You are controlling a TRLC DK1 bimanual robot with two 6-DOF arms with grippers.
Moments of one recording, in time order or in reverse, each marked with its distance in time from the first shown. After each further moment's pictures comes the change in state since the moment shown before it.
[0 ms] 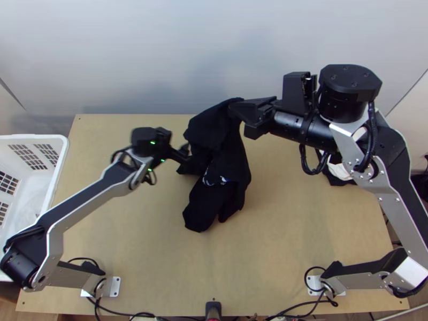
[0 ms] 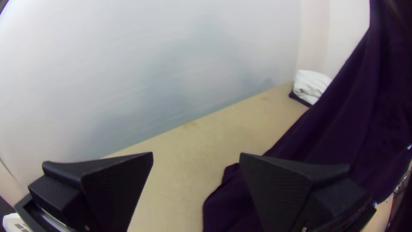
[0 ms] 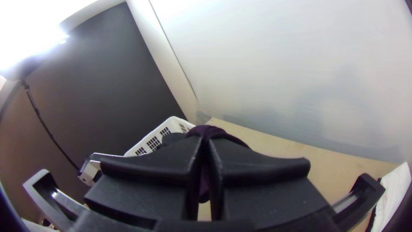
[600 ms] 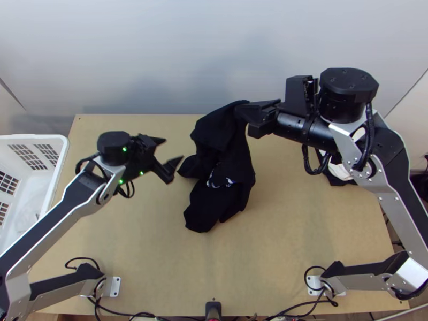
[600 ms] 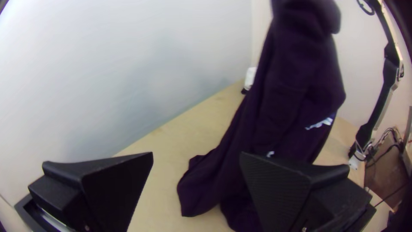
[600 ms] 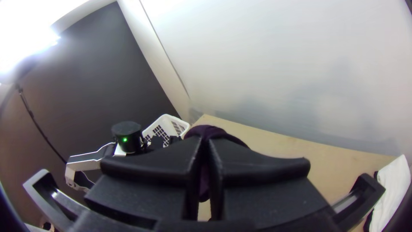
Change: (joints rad) left arm 0.011 -0.288 -0.016 -0.293 0.228 0.119; right arm -0.040 -0.026 -0.072 0.010 0.000 0.000
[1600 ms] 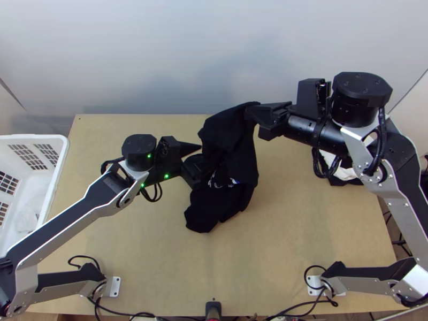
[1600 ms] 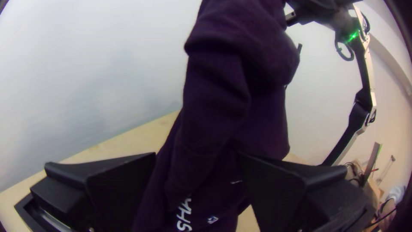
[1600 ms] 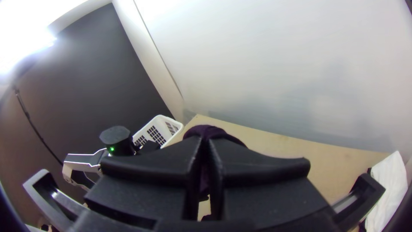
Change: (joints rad) left arm -0.190 0.094 0.077 0.152 0.103 -0.301; right arm -0.039 -0.057 -0.061 -0.004 0.000 -0.012
